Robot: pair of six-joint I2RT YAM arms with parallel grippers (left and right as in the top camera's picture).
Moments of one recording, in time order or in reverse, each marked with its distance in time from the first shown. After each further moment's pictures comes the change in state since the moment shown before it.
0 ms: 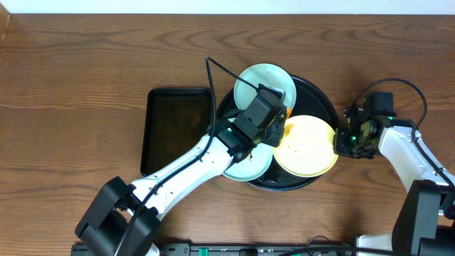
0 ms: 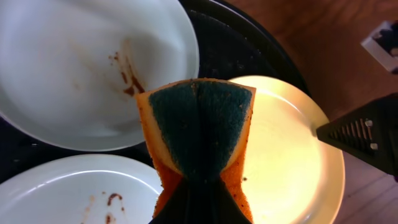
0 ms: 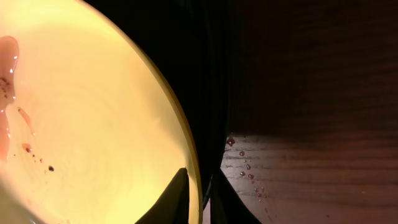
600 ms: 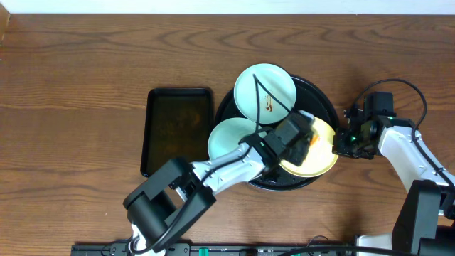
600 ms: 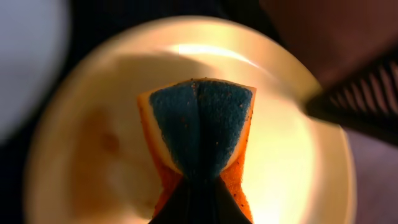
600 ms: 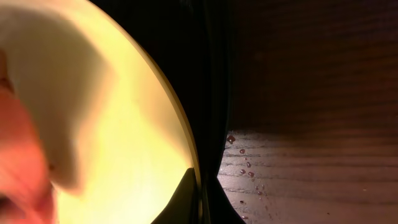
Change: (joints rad) left arm -0.114 0.257 0.008 0.242 0.048 -0.008; right arm 0.000 0.000 0.000 -0.006 0.000 0.000
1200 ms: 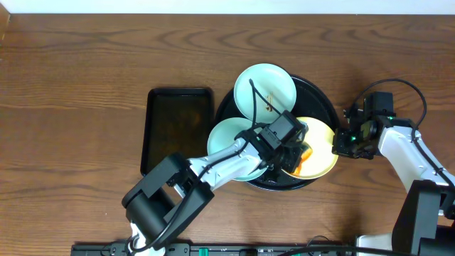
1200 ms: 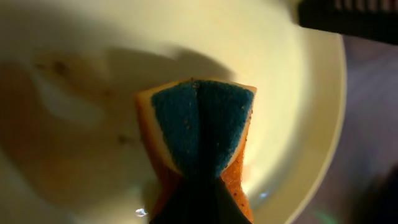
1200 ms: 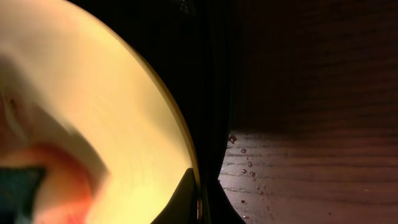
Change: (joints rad) left arm 0.011 0.001 0.008 -0.188 0.250 -0.001; right arm 0.000 0.000 0.000 0.000 -0.001 0.000
